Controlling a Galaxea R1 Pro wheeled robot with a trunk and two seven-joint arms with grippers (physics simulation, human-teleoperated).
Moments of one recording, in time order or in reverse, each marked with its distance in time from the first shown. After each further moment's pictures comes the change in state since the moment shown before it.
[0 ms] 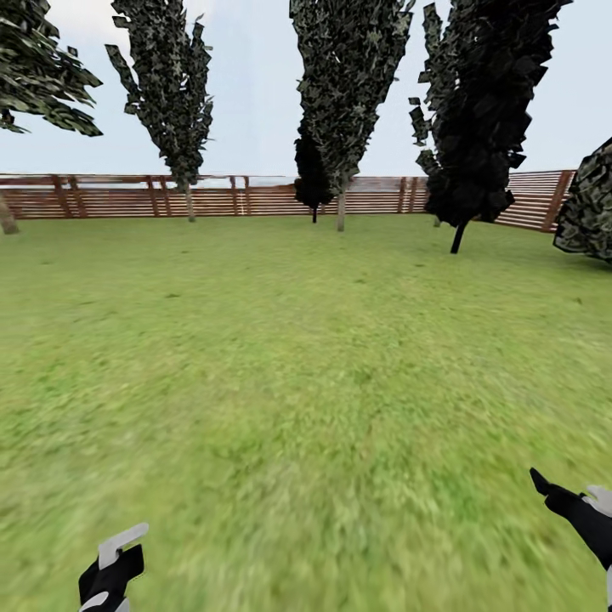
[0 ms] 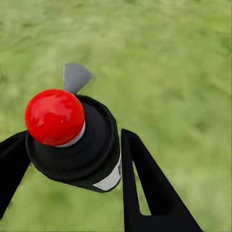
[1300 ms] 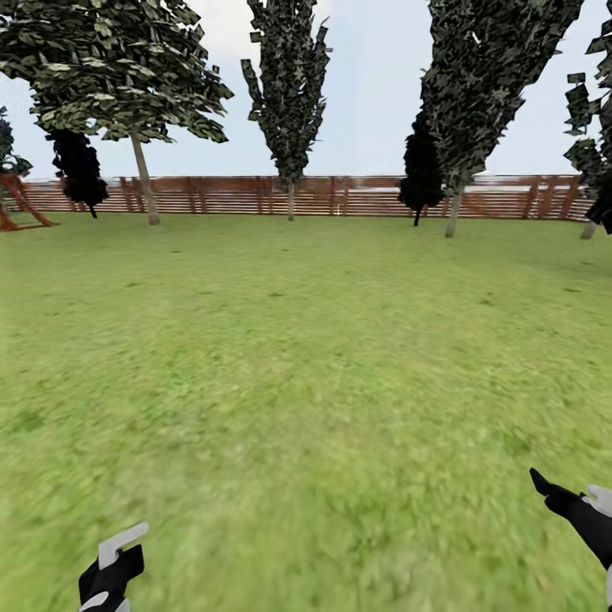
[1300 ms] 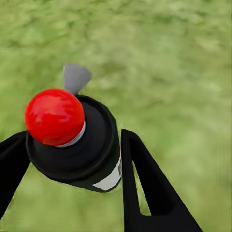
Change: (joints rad) left arm 0.000 0.000 0.000 0.000 0.000 0.000 0.000; right arm 0.000 0.000 0.000 0.000 0.000 0.000 0.000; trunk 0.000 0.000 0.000
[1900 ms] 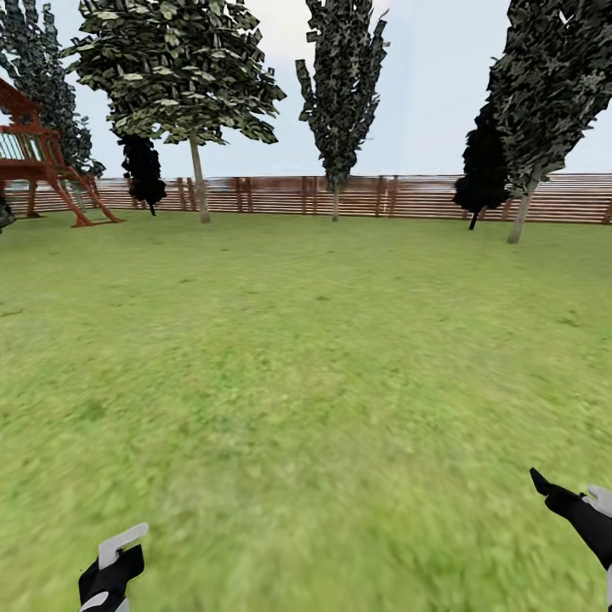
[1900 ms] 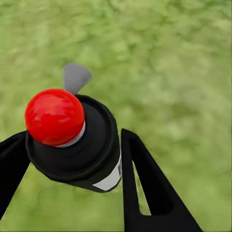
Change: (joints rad) left arm 0.000 0.000 0.000 0.000 0.000 0.000 0.000; right arm 0.000 0.000 0.000 0.000 0.000 0.000 0.000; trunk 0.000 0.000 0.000
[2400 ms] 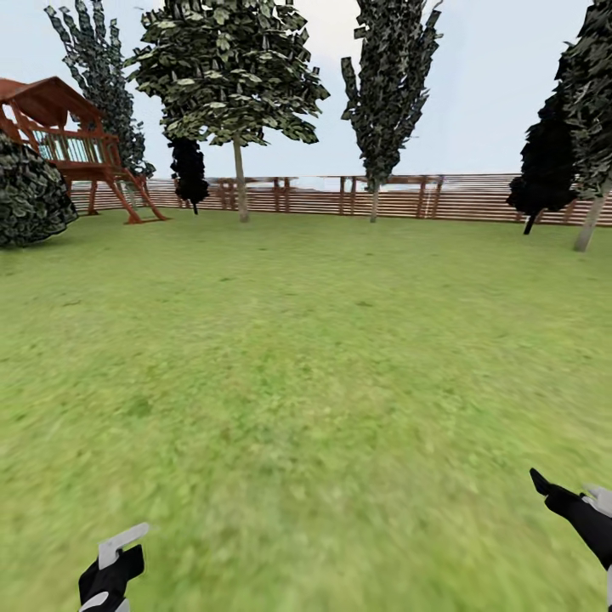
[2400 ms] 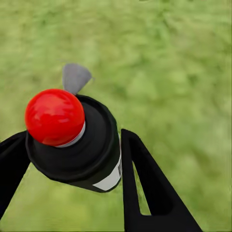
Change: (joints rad) left arm 0.000 0.000 0.000 0.000 0.000 0.000 0.000; right arm 0.000 0.000 0.000 0.000 0.000 0.000 0.000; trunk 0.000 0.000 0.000
